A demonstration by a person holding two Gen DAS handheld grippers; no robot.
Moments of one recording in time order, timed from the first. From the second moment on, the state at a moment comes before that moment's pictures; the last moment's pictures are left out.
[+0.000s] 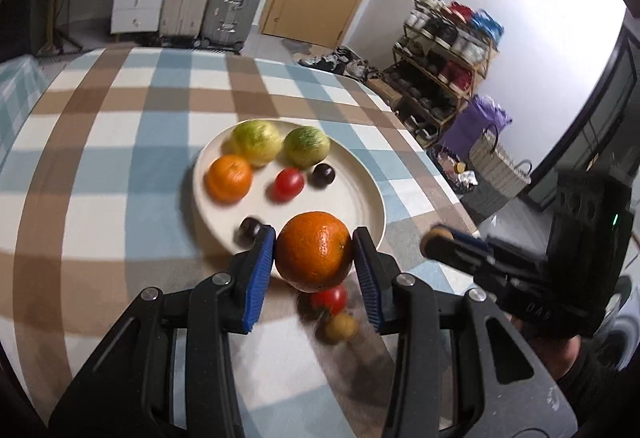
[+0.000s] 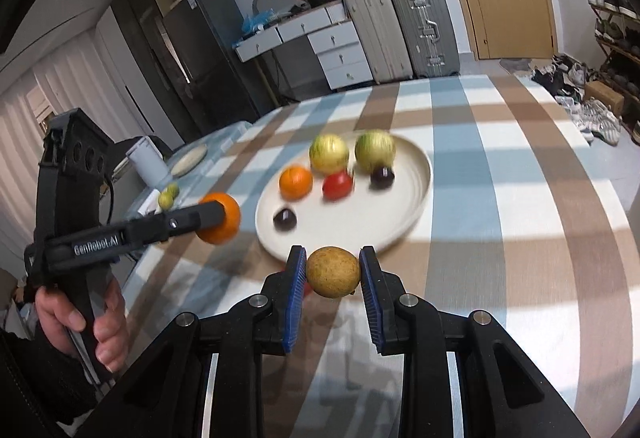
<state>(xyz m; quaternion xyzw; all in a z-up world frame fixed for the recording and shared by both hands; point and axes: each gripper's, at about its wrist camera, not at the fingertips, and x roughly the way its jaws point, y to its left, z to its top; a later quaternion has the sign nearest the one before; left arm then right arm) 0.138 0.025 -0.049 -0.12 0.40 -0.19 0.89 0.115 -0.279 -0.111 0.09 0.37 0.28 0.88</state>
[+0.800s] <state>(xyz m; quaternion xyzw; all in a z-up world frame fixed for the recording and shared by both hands) 0.229 -0.009 -0.107 -0.10 0.46 -0.20 0.86 0.233 -0.252 -0.147 0.11 0.43 0.30 0.85</state>
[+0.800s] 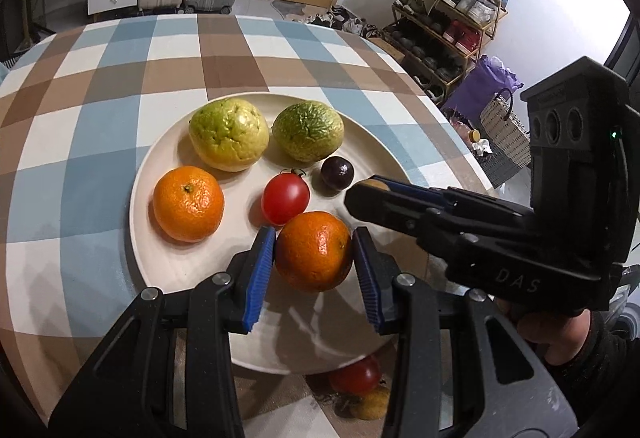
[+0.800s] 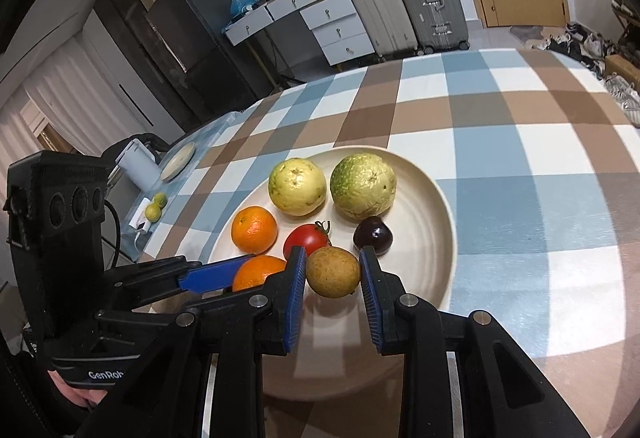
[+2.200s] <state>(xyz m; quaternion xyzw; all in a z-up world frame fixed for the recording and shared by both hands) 0.117 0.034 -0.045 -0.16 0.36 -0.13 0.91 0.131 -0.292 -0.106 0.10 0.39 0.23 0.89</state>
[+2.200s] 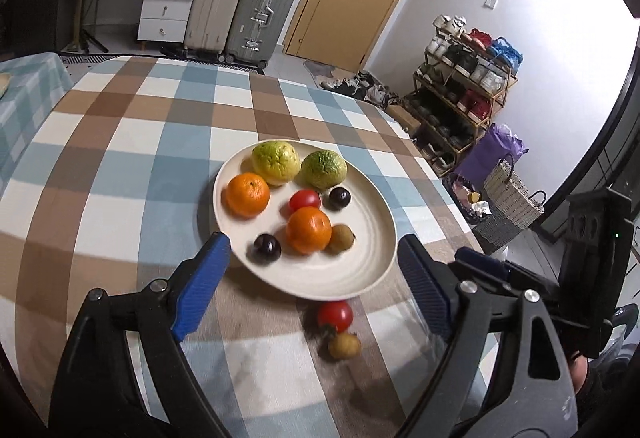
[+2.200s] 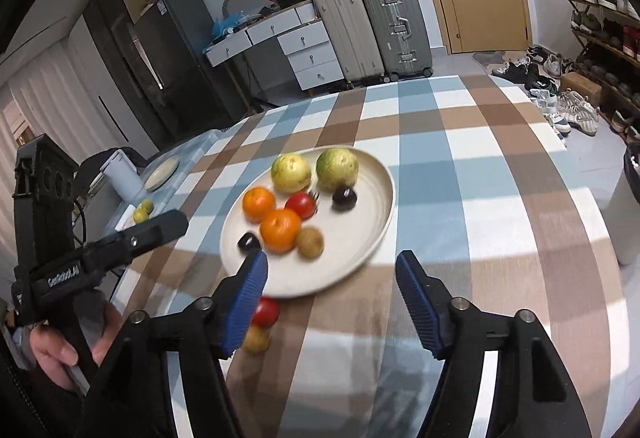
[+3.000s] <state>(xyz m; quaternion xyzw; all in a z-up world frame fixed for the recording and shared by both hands) 0.055 0.062 -0.081 -0.17 0.39 -0.07 0.90 0.088 -0.232 -0.159 0.08 0.42 0.30 0.85</state>
